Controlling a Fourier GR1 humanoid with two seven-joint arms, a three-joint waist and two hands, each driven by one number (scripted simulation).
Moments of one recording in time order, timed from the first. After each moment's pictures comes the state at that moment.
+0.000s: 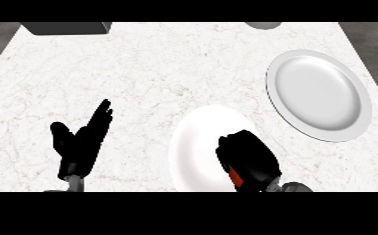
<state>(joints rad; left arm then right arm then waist) 0.03 0.15 -0.09 -1.50 0.15 0.08 0.21 -0.15 -0.25 0.62 -1.67 1.06 0.35 0.16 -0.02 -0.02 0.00</state>
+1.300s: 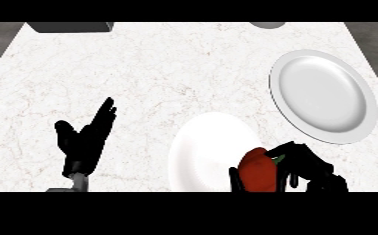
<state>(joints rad) 0.02 0.13 -0.09 -1.49 0.13 0.08 0.20 0.25 -0.06 0.53 -2.19 1.09 -0.40 0.50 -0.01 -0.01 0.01</state>
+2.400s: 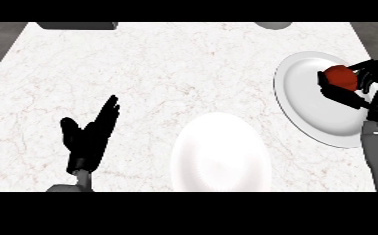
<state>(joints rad) 0.00 0.11 -0.09 -1.48 0.11 0.07 0.21 -0.32 -0.36 -0.22 -1.24 0.39 -0.53 -0.14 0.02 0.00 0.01</state>
